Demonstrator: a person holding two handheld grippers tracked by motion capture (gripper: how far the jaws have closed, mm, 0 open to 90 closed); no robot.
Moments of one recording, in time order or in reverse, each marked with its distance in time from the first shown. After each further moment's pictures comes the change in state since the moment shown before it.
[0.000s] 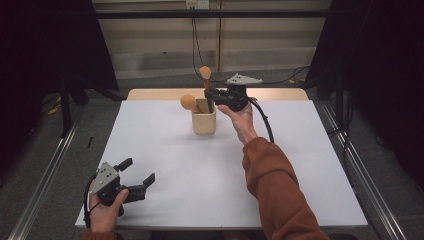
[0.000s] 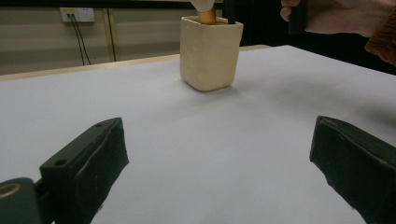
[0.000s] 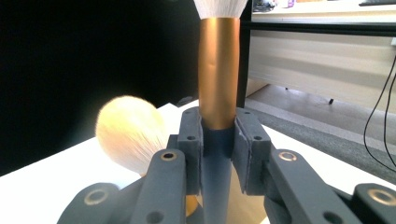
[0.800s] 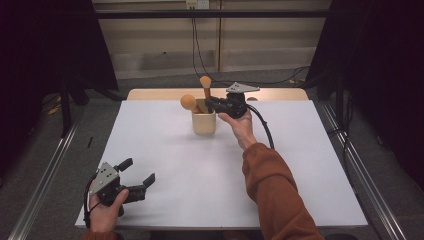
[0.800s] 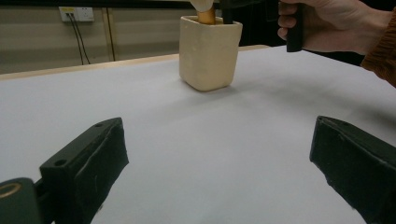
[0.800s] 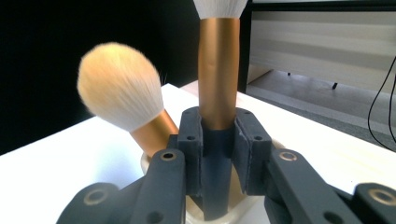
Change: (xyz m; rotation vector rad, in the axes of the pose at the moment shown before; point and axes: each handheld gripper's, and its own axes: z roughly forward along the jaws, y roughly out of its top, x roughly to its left) left arm 0.000 0.000 -0.001 0.000 -0.002 -0.004; right arm -0.002 -0.027 0.005 0.046 0.008 0.014
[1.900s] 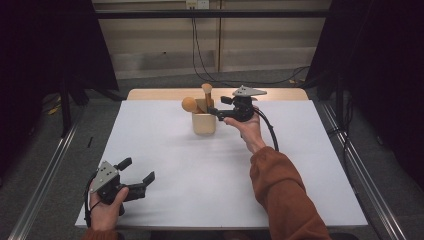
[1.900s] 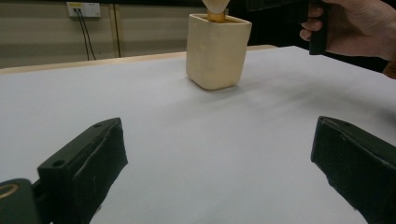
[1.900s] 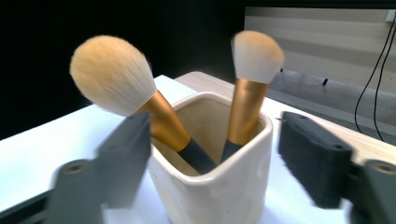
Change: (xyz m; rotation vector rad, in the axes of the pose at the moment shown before) left arm 0.003 -0.001 0.004 0.005 0.023 -0.029; right arm -0.004 -0.006 -0.022 0.012 -0.024 -0.010
